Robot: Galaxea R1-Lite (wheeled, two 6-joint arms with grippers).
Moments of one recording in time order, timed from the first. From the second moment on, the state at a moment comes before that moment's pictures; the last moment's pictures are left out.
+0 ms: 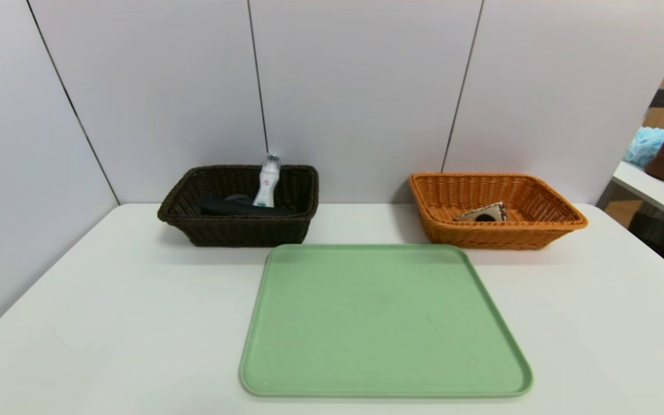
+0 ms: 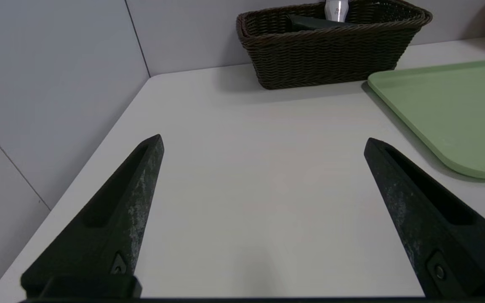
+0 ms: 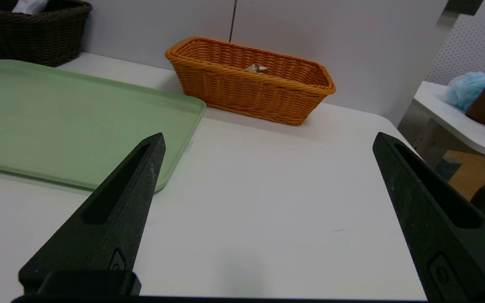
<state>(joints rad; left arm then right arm) 0.01 0.00 0.00 -0.16 -0.02 0.09 0.00 0.00 -0.01 -0.17 0.08 -0.19</state>
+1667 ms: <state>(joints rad) 0.00 0.00 0.00 0.00 0.00 -0.02 0.00 0.00 0.00 0.00 0.00 0.01</state>
